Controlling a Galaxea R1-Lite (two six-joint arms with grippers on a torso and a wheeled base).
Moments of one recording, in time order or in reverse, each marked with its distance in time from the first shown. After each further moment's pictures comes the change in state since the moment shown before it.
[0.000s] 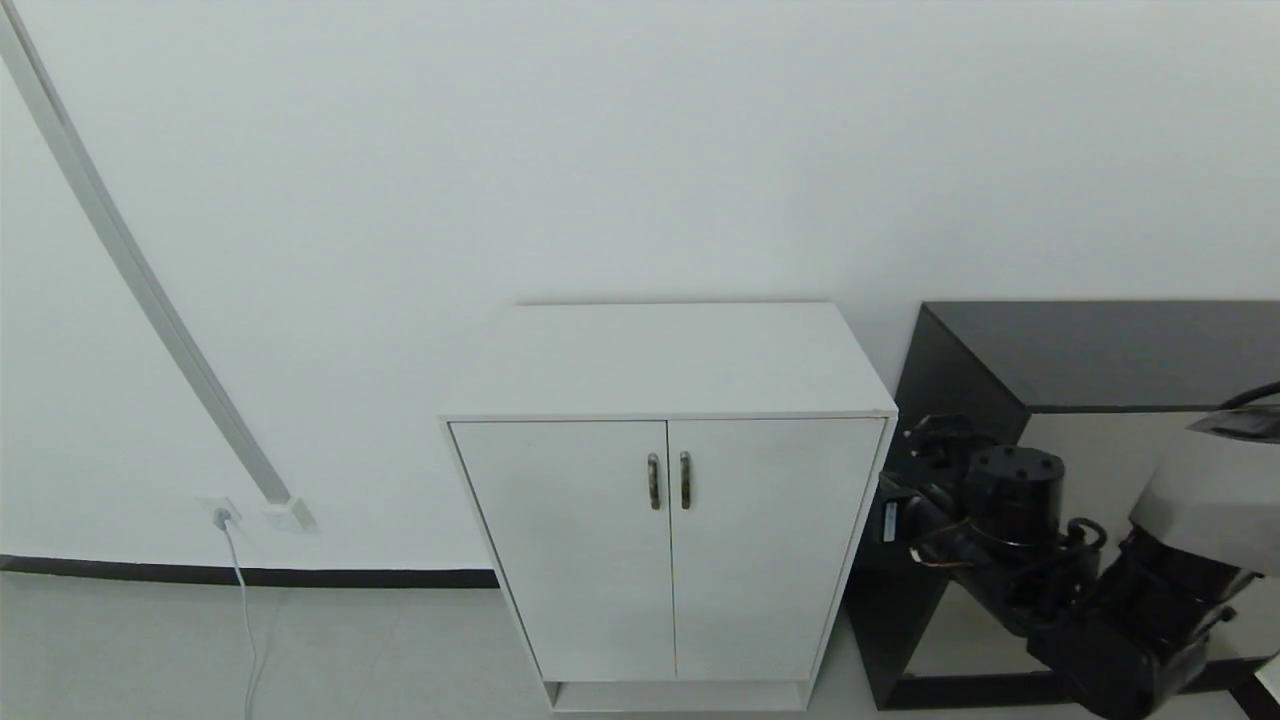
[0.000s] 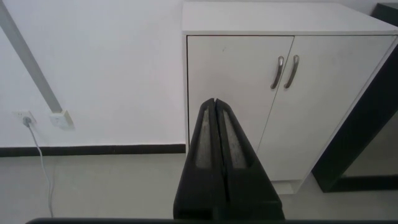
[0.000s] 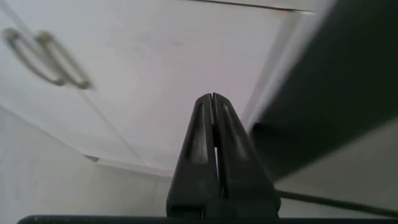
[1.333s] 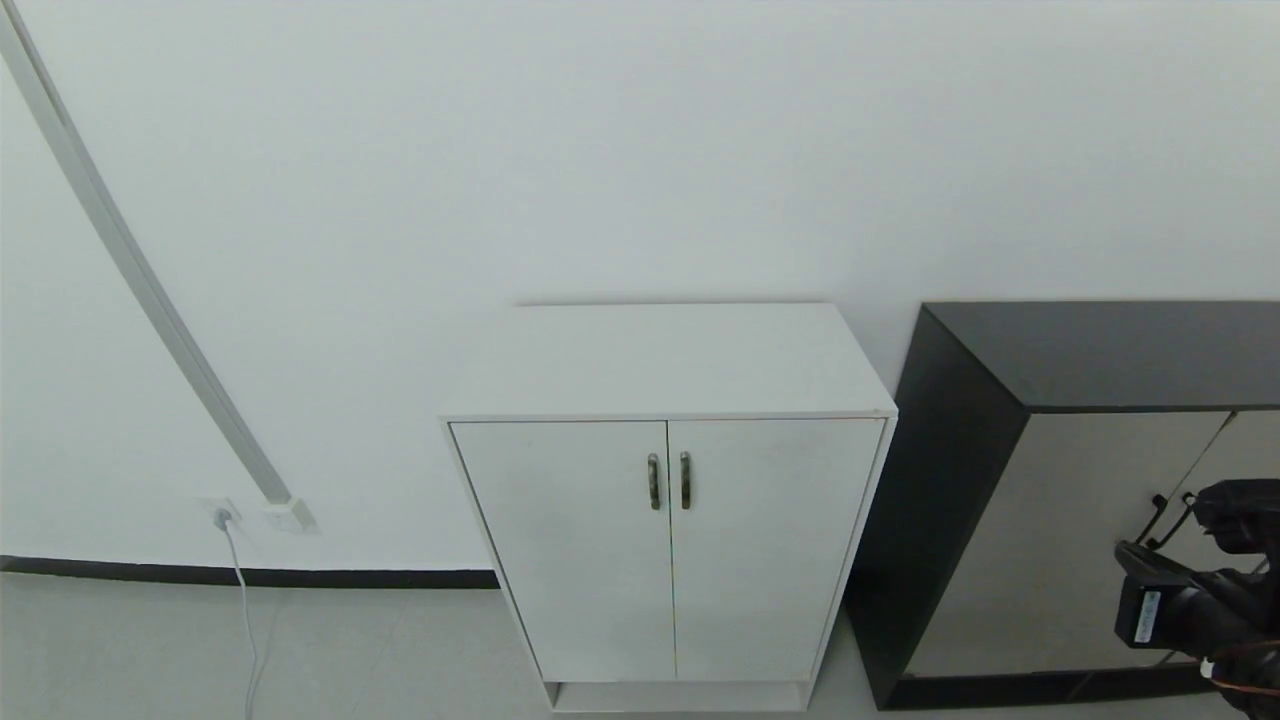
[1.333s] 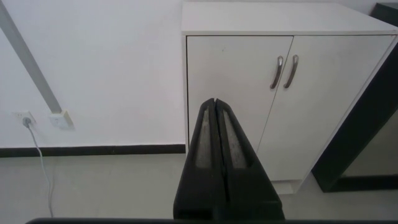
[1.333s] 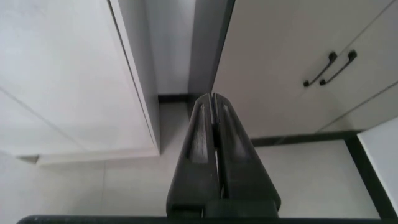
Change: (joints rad) left arm 0.000 0.000 0.000 0.000 -0.001 0.001; right arm -0.243 -0.523 0.554 0.020 -0.021 -0.070
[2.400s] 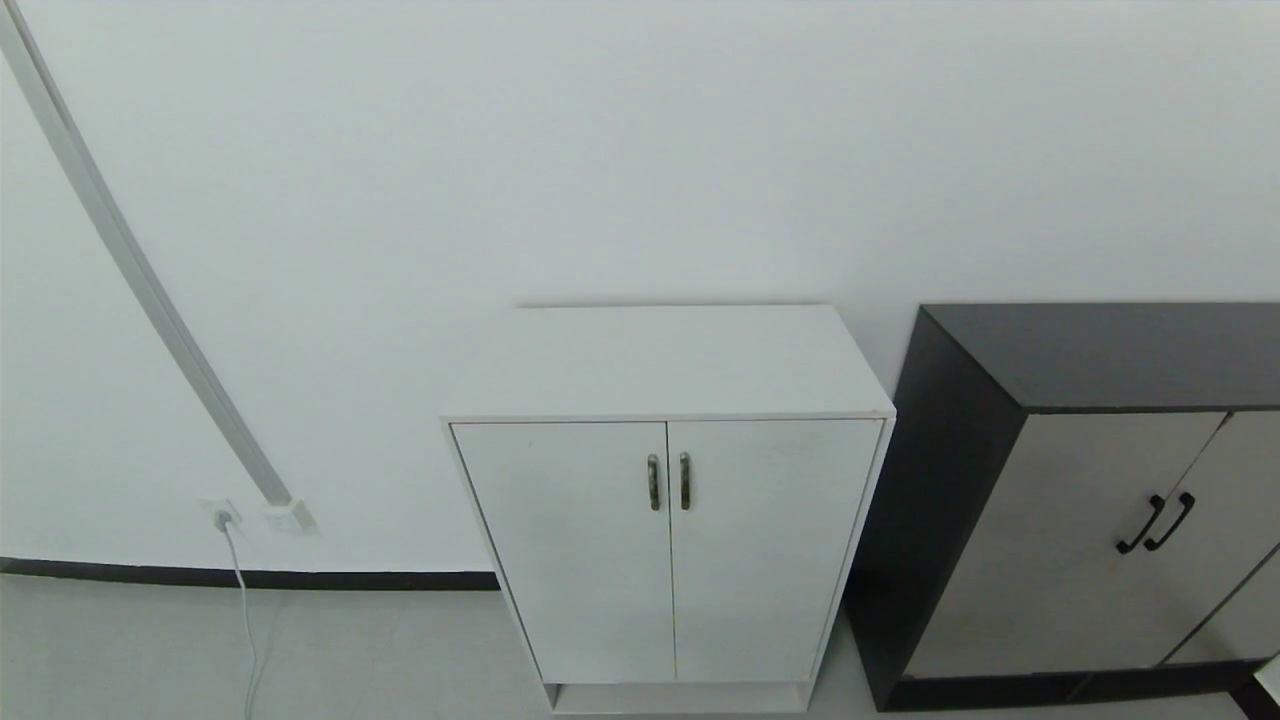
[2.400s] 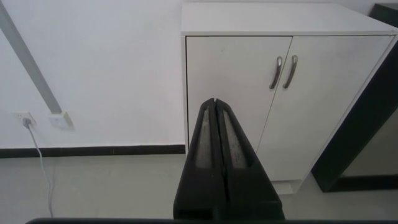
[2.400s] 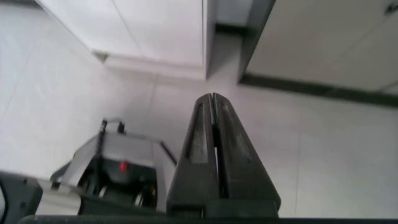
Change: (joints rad) left arm 0.000 0.000 0.000 0.000 -0.002 0.000; right arm 0.023 -0.877 0.000 1.201 0.289 -0.009
